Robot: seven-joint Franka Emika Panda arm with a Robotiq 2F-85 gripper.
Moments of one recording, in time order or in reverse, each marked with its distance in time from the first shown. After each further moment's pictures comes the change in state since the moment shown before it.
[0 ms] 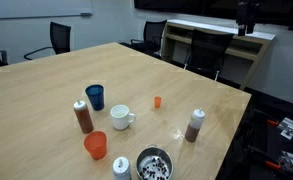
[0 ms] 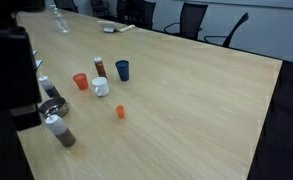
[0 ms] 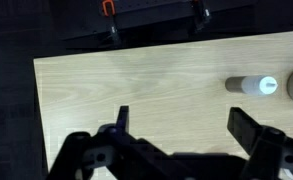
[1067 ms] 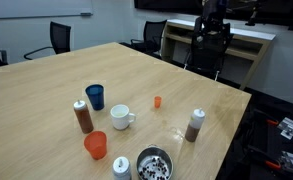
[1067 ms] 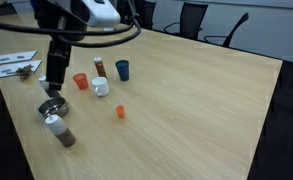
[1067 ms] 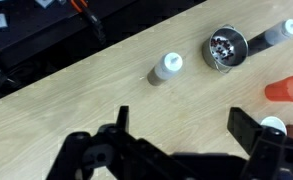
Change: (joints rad) arm 0.046 0.290 0.059 0.146 0.385 0.077 0.363
